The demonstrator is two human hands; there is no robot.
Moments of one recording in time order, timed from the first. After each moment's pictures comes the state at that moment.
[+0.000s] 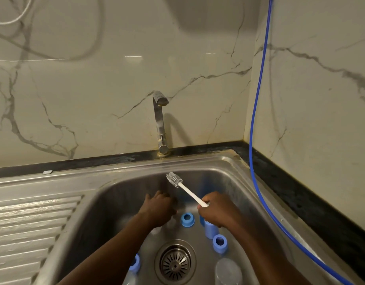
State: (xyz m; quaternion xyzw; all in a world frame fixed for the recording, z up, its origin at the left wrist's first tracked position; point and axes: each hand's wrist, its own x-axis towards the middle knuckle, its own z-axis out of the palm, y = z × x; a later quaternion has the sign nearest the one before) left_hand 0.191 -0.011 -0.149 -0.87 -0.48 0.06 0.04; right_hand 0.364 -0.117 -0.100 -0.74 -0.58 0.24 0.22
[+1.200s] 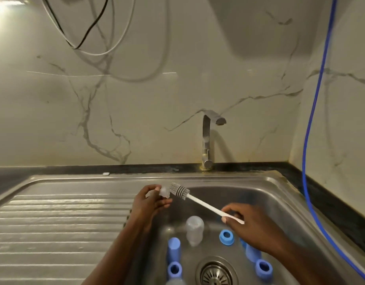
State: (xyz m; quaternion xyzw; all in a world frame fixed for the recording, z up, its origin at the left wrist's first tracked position) left_hand 0.064 -0.037 -0.093 -0.41 -0.43 -0.59 -0.55; right_hand 0.329 -0.128 -0.076 -0.61 -0.71 0.18 0.30
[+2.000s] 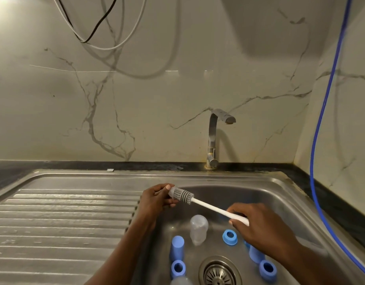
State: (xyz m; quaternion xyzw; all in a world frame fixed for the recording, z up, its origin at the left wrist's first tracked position) left_hand 0.064 -0.033 -0.098 -0.48 -0.43 -0.56 -0.52; right_hand 0.322 -0.138 -0.067 -0.63 -0.74 0.08 0.23
